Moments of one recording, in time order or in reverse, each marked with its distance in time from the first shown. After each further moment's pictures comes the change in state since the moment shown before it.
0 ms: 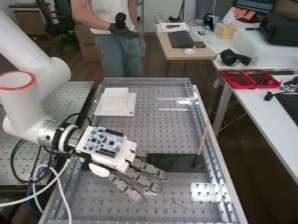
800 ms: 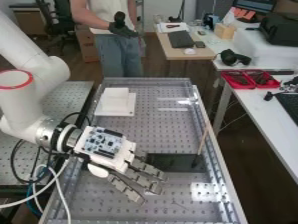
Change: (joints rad) arm -0.012 0.009 0.007 -0.018 -0.014 0.030
